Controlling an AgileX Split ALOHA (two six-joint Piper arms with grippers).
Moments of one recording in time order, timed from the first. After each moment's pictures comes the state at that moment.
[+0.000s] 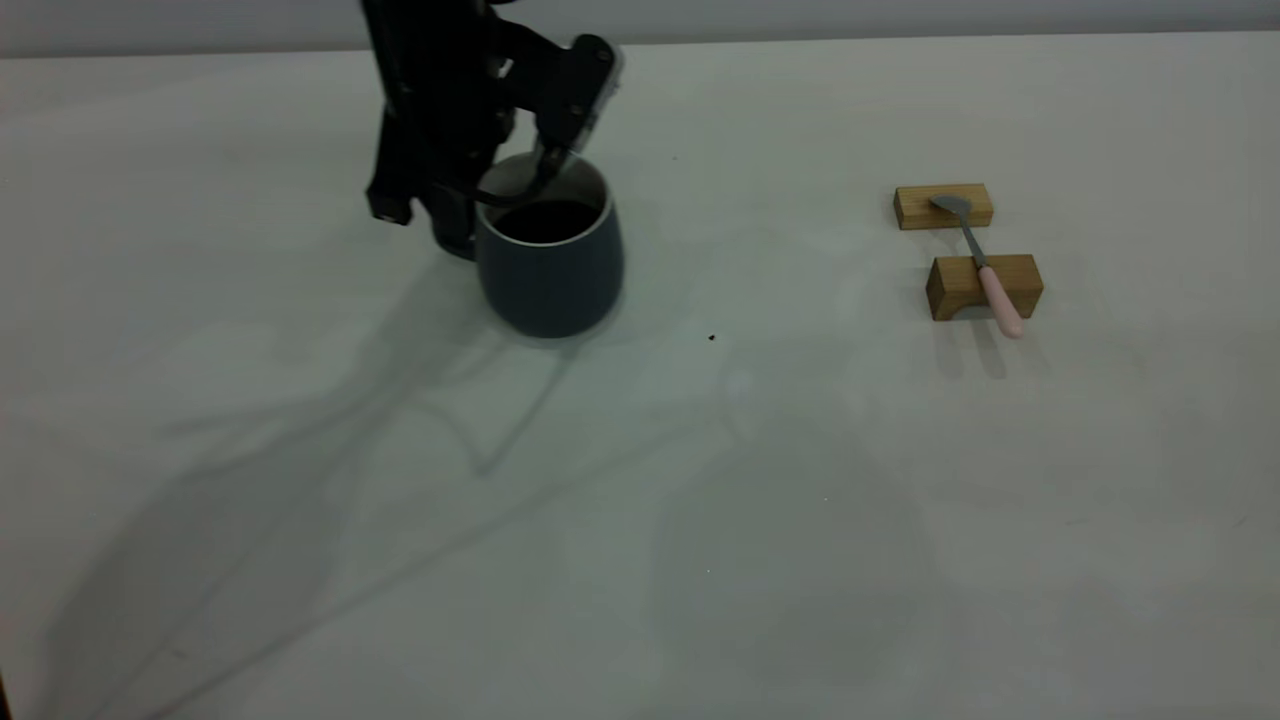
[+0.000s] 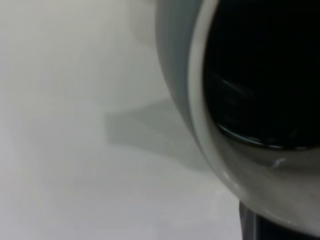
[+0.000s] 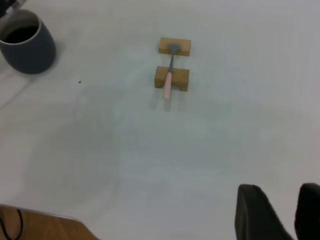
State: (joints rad) left arm -0.43 2.49 -1.77 0.19 0.72 1.30; right arm 0.03 0.02 -0.47 0.12 1.14 -0.17
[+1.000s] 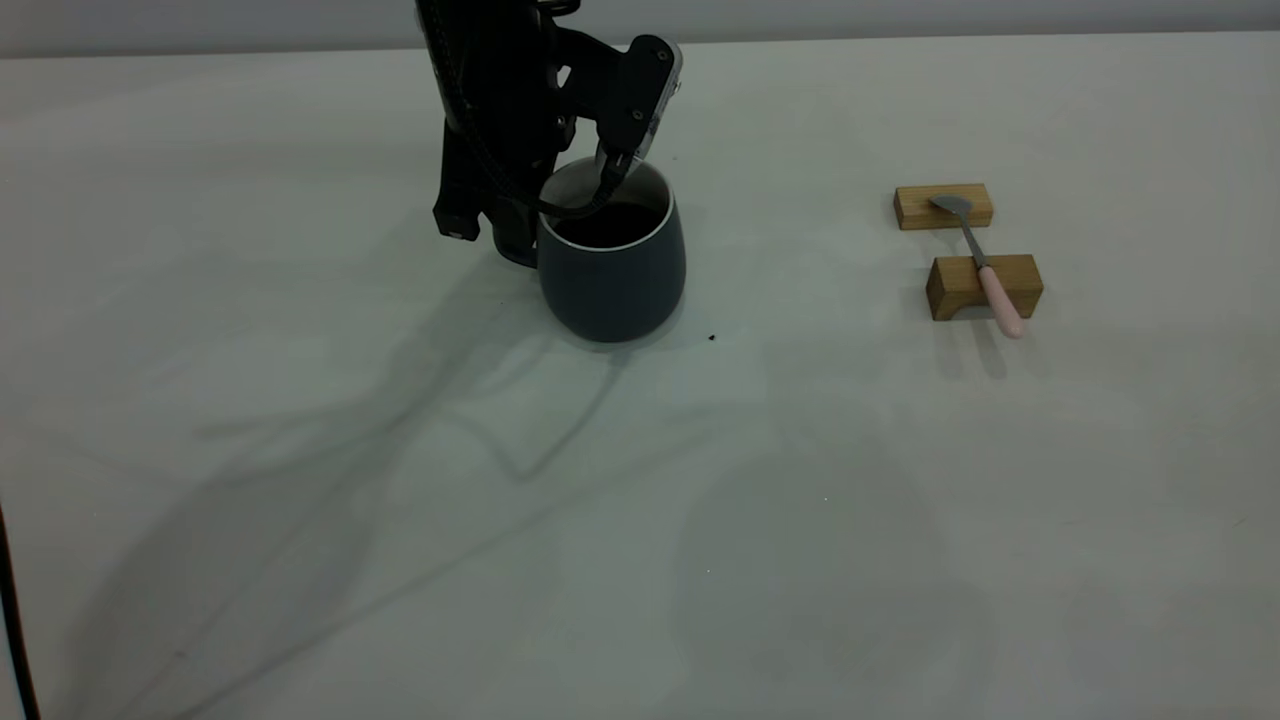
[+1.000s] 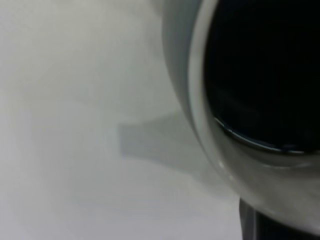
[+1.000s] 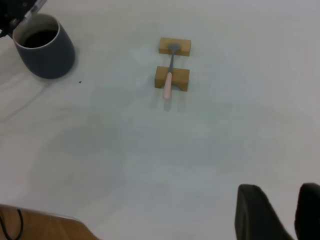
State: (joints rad) left arm -0.47 2.50 -1.78 0.13 0.66 1.28; right arm 0.03 0.02 -0.47 0.12 1.14 -0.17
